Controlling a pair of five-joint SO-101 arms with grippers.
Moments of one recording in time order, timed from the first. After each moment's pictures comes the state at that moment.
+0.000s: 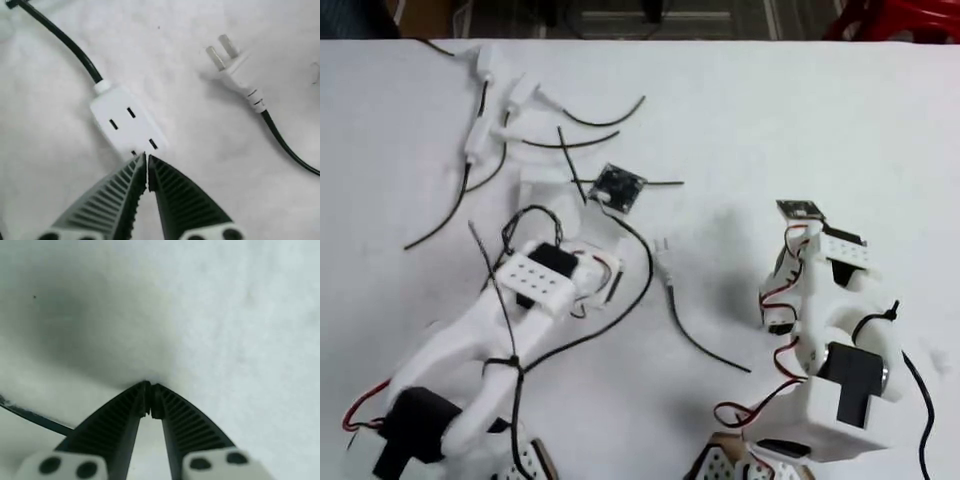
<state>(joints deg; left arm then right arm) 21.8 -15.7 49.1 44.5 1.6 14.4 2.2 39.6 64.4 21.6</state>
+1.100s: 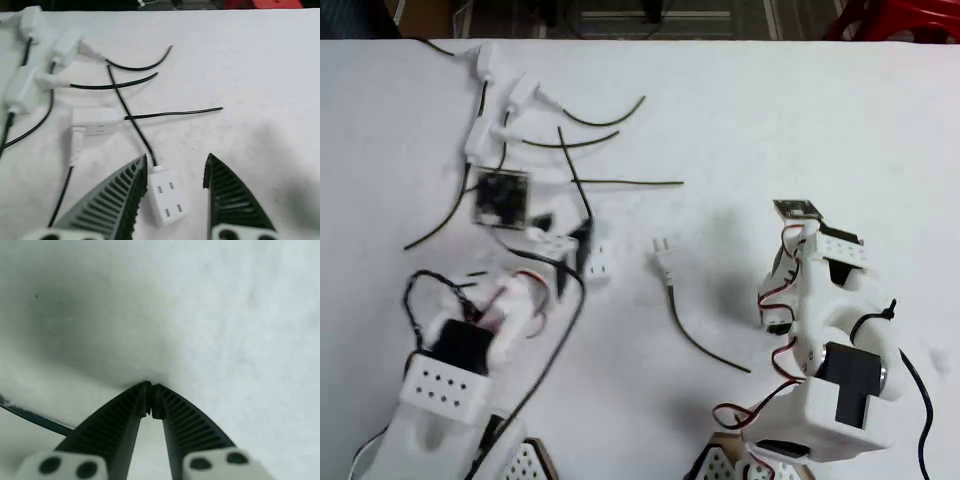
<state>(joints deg) 13.0 -63.3 66.8 39.0 8.6 13.6 2.2 39.6 64.4 21.6</state>
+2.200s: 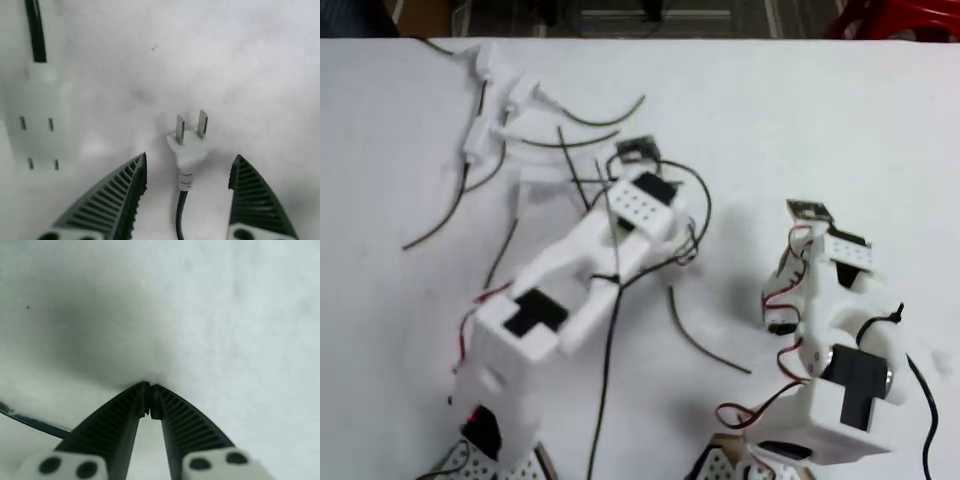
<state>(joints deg) 29.9 29.8 -8.4 74.7 50.2 15.4 2.2 39.7 63.8 17.7</state>
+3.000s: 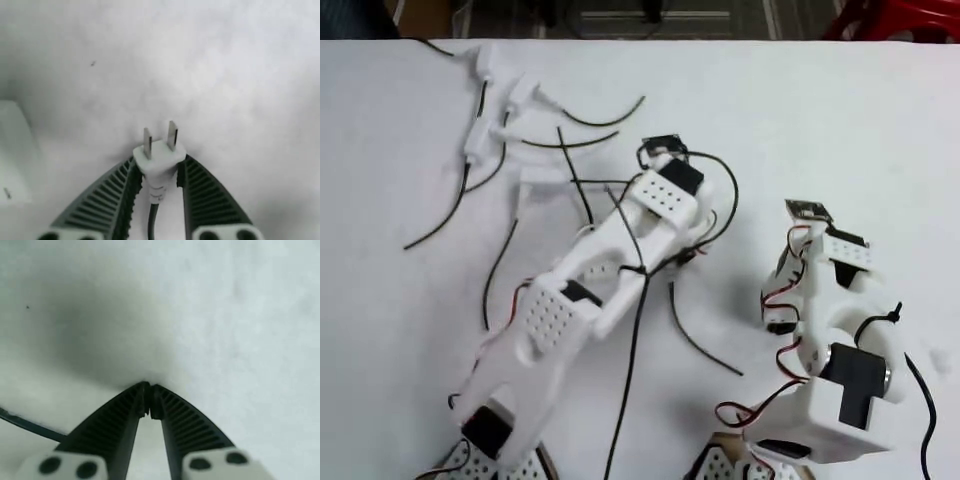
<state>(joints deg) 30.8 55.3 -45.2 91.6 47.7 15.6 2.2 39.7 63.8 17.7</state>
